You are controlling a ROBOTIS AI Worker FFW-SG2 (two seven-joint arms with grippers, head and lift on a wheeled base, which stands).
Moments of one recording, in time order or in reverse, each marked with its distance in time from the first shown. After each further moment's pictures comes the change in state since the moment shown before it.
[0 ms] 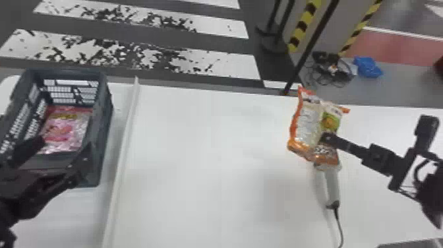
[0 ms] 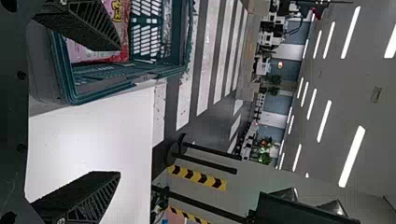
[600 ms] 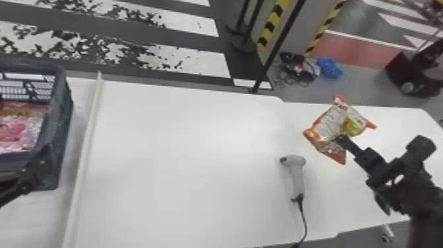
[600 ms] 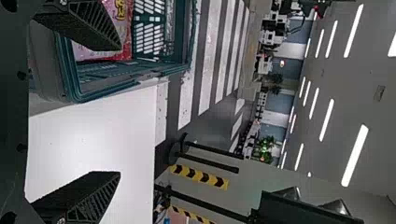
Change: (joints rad) left arm -0.001 0.002 -0.010 0.008 -0.005 -0.006 -0.001; right arm -0.052 0.011 -0.183 0.286 -0.084 -0.355 -0.366
